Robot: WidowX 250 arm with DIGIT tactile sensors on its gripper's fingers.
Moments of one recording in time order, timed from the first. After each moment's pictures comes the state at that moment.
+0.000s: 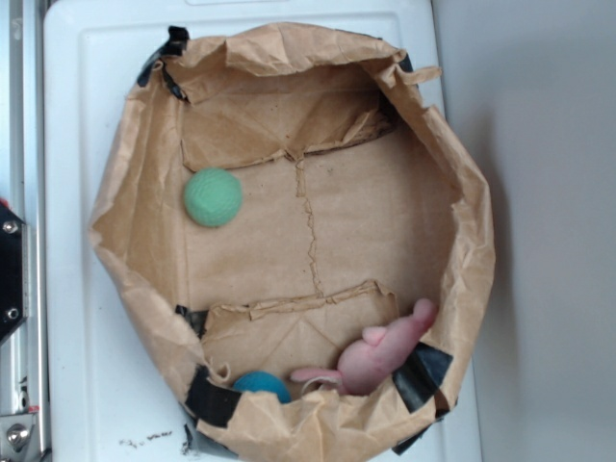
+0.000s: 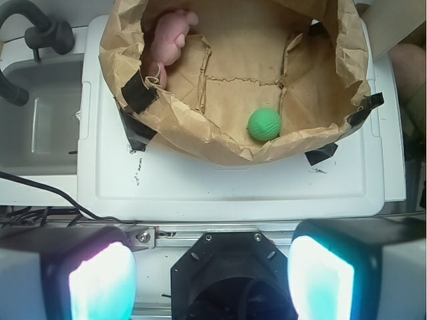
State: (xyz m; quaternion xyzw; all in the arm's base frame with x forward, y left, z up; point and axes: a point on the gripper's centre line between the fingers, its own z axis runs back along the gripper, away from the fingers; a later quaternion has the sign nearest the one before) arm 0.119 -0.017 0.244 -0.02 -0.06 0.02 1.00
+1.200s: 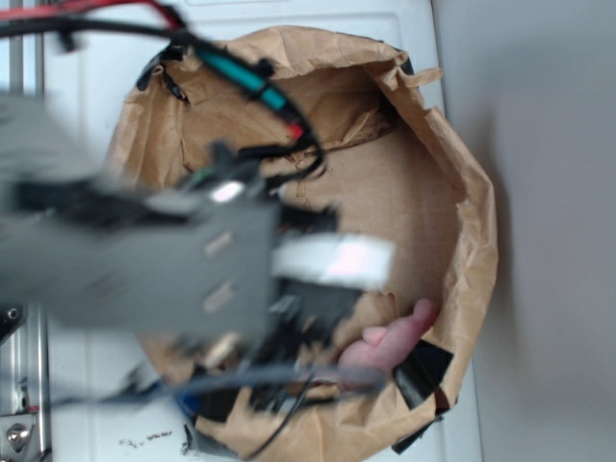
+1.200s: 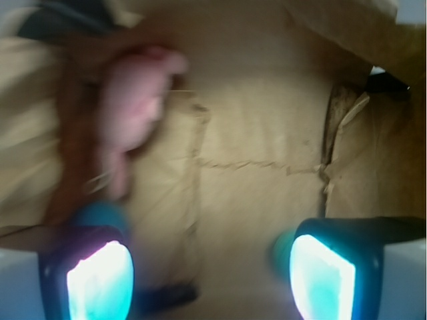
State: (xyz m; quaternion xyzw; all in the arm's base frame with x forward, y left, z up) arm 0.256 -0.002 0.118 0.01 -0.05 0.04 1.00
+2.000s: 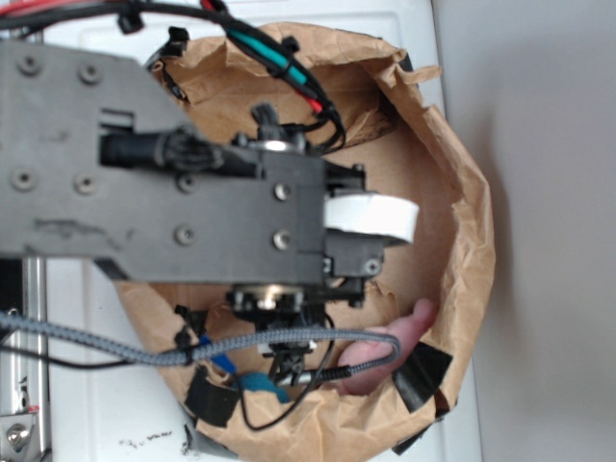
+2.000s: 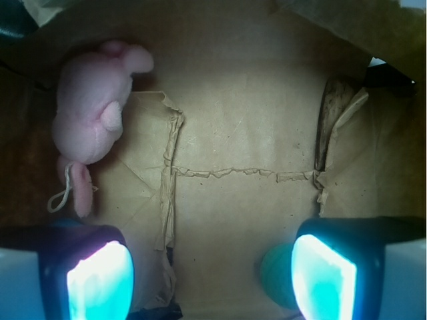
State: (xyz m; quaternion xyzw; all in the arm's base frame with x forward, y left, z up) arm 0.258 0.000 0.118 0.01 -0.05 0.04 1.00
